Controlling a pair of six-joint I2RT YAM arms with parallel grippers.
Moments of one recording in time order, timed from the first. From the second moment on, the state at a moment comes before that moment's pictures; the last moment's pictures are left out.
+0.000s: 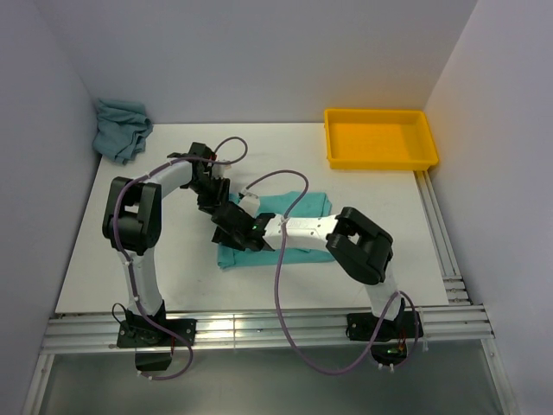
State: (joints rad) left arm -0.25 2.02 1.43 -0.74 0.38 -0.08; right arm 1.06 1.99 1.32 -0.18 0.26 1.24
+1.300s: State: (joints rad) left arm -0.11 2.02 1.50 -0.85 0.68 0.08; right arm 1.02 1.89 0.80 0.47 0.05 1.37
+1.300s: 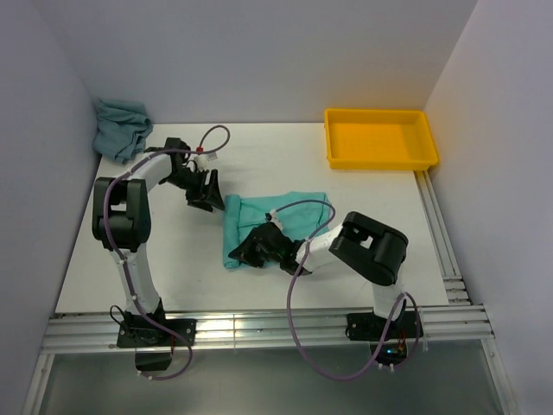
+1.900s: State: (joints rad) left arm -0.11 2.07 1.35 -0.69 0.77 -0.08; right arm 0.99 2.08 0.68 1.03 -0.12 1.56
